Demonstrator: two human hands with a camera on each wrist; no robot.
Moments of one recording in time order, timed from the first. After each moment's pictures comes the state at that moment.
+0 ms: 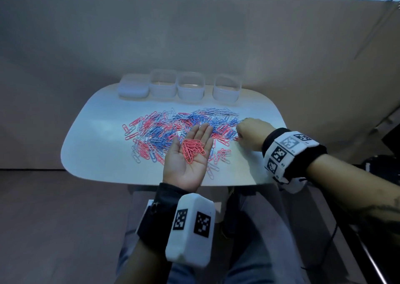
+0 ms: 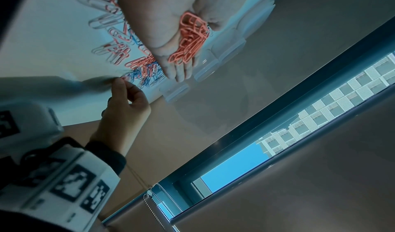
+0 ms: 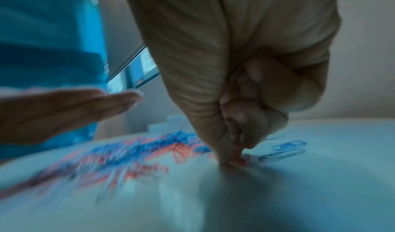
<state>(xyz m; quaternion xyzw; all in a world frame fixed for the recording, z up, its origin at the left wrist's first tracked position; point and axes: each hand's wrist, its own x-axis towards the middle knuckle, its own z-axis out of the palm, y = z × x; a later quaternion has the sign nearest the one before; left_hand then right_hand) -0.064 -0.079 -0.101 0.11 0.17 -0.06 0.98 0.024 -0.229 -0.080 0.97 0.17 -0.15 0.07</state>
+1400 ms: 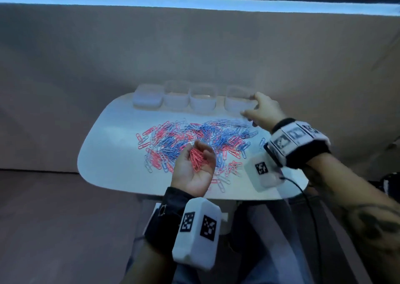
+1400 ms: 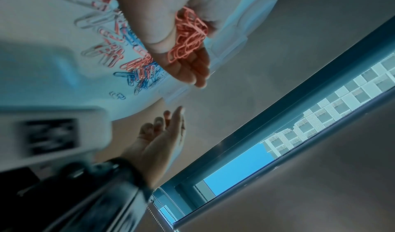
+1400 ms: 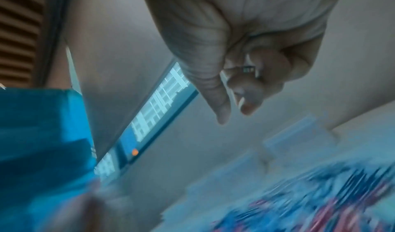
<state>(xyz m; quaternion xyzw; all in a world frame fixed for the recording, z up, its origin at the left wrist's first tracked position) -0.049 -0.062 -0.113 0.04 0.23 -0.11 0.97 0.066 -0.217 -0.053 0.94 0.02 -0.03 -0.33</state>
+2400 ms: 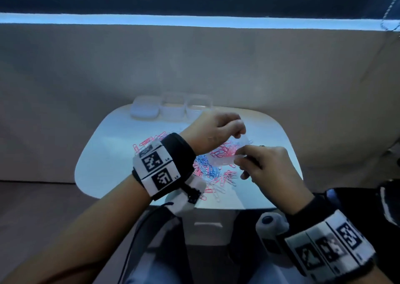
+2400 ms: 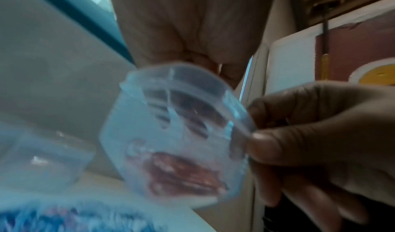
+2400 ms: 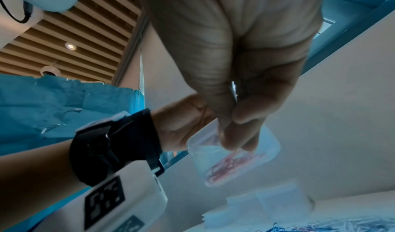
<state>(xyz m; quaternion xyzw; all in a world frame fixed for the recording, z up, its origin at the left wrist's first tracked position) -0.007 -0.078 -0.016 0.85 -0.21 -0.02 0.49 -0.055 -0.228 -0.042 0.90 0.18 0.04 -0.39</state>
